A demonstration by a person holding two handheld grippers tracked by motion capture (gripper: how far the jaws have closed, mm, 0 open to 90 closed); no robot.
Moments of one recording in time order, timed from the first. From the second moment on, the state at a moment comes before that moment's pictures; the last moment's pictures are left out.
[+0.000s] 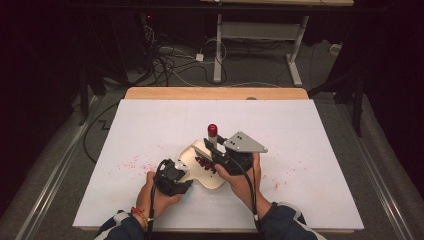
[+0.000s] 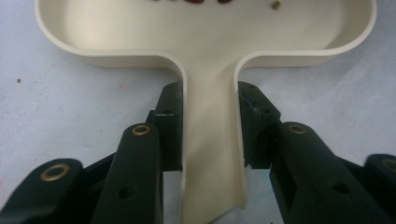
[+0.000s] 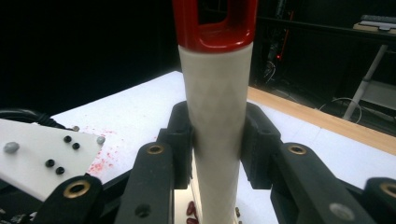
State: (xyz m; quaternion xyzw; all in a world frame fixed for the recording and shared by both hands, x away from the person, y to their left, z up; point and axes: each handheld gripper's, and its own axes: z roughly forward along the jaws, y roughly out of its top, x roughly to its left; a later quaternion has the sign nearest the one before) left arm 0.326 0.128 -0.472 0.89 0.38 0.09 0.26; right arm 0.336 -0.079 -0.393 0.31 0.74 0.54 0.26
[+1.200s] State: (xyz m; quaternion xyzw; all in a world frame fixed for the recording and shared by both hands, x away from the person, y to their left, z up) left arm 0.327 0.151 -0.473 0.89 0.37 0.08 0.25; right arm 0.354 -0.152 -0.369 0.34 0.71 0.53 0.33
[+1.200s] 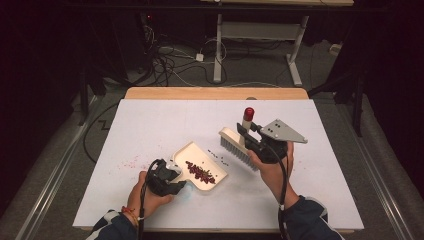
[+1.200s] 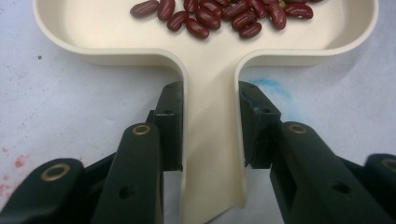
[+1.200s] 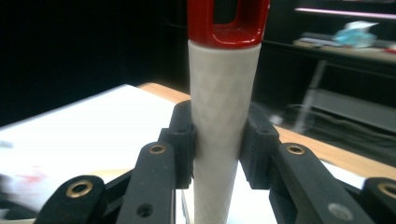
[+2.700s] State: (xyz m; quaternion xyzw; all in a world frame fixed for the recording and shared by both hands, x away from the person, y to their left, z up) left arm 0.331 0.164 -0.474 0.89 0.38 0.07 0.26; right arm 0.389 -0.101 -0.380 0.30 0.73 0.53 0.31
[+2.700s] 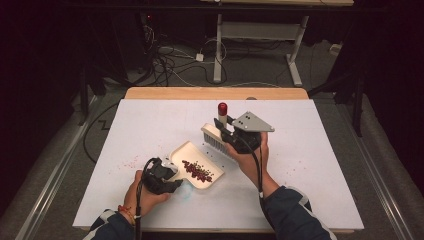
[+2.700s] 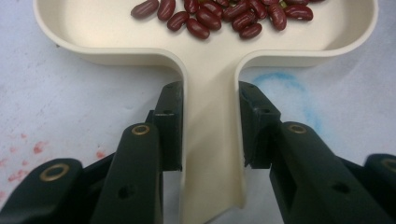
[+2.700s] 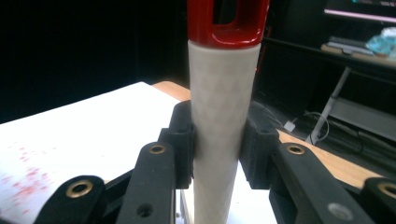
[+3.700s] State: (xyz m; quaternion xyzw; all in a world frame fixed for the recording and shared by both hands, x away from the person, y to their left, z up) left arm 0.336 0.166 -0.470 0.90 0.37 0.08 0.24; right arm 0.359 -0.097 -0.385 0.21 0.75 0.58 0.25
